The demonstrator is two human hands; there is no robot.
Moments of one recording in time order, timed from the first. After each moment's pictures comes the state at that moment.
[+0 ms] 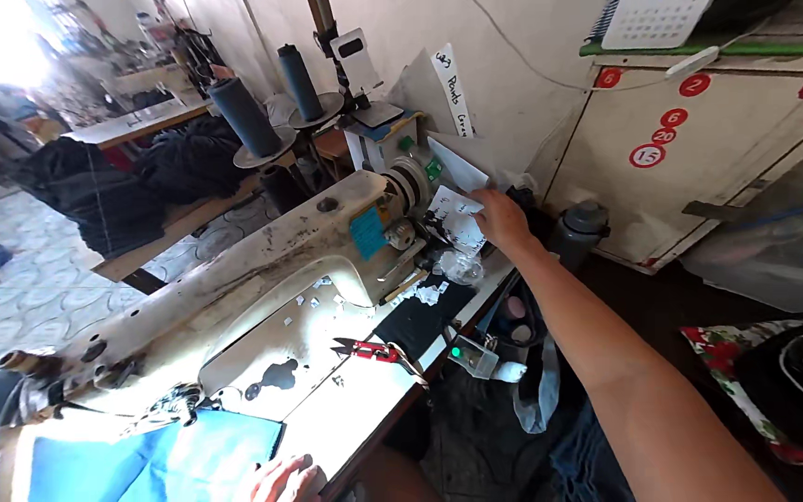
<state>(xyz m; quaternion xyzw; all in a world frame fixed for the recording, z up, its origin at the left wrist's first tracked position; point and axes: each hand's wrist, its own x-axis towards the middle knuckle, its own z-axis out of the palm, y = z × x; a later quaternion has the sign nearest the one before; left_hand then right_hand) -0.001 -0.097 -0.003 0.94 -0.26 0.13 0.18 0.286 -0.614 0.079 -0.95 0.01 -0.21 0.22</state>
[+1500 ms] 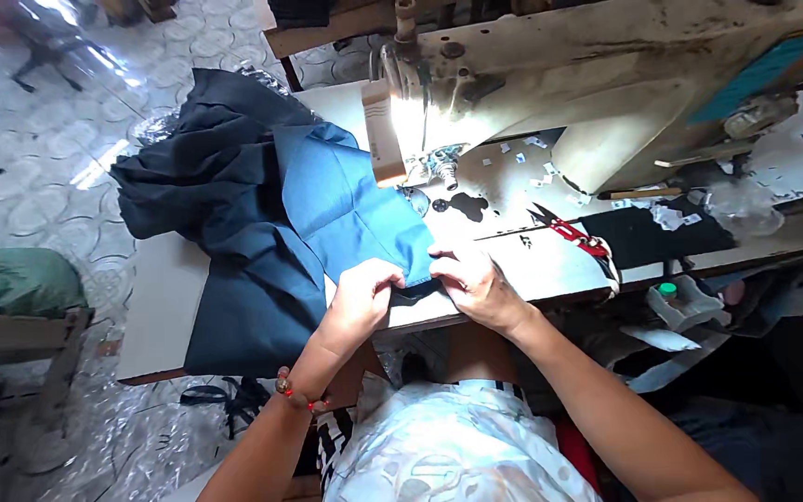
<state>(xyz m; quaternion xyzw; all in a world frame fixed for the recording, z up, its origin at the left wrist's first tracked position) -0.021 -0.030 0.053 0.91 -0.09 0.15 0.37 0.075 -0.237 0.020 -0.77 -0.48 -0.12 0.40</state>
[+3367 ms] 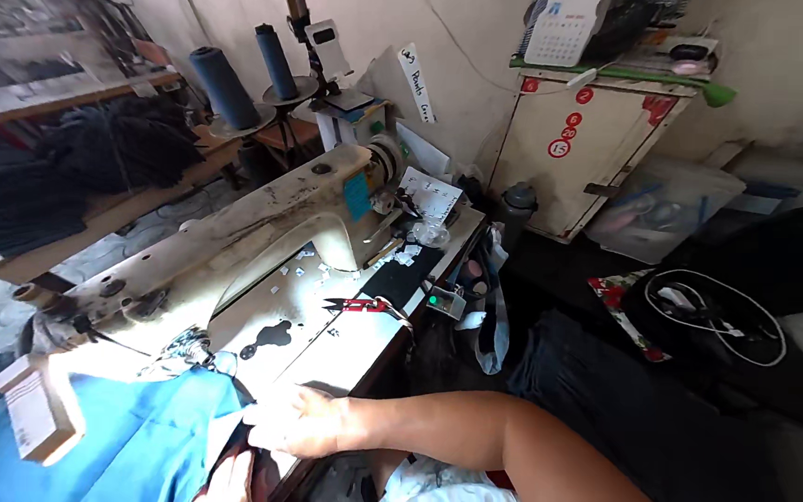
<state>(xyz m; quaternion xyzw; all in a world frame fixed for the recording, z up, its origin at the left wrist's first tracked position) -0.034 -0.067 0.046 0.99 -0.10 0.02 0.06 0.063 -0.230 0.031 -0.85 -0.49 0.03 0.20</state>
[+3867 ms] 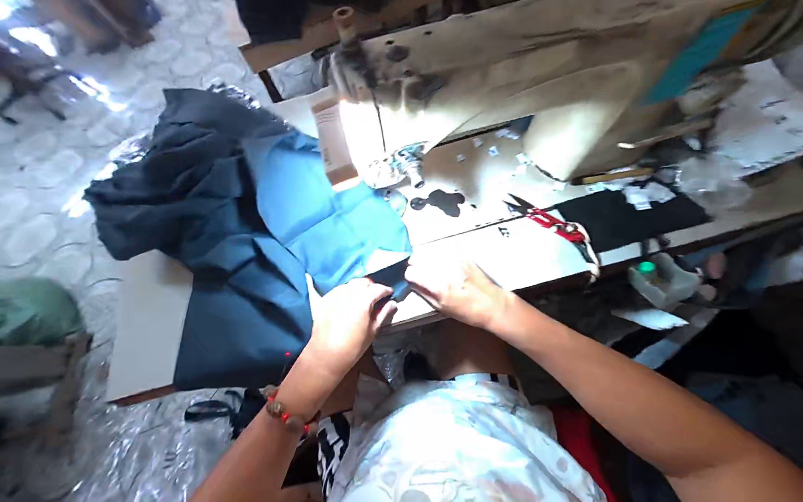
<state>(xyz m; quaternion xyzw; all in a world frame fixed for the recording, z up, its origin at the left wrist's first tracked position) -0.036 -0.039 0.042 0.99 -0.06 0.07 0.14 0.075 -0.235 0.018 -0.78 -0.55 -0.15 0.27</state>
